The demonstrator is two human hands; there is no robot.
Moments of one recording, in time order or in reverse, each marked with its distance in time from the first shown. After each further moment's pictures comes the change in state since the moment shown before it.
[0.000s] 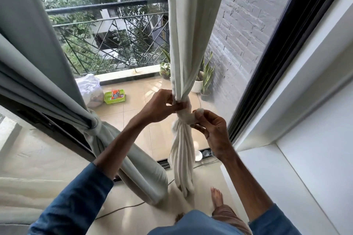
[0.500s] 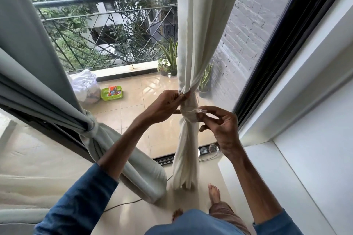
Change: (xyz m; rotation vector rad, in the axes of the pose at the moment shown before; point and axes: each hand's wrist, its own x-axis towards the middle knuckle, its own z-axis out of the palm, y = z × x) left_hand 0.005 0.009 0.017 -0.406 -0.116 -0.132; right_hand -0.003 -0.023 -0.004 -0.242 0.082 -0.173
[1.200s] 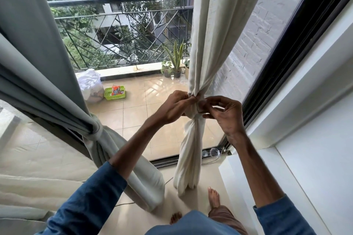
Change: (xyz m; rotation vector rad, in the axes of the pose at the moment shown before) left_hand 0.006 -0.002 0.009 0.030 0.077 -0.022; right_hand 0.036 -0.018 0.006 -0.152 0.001 -0.012
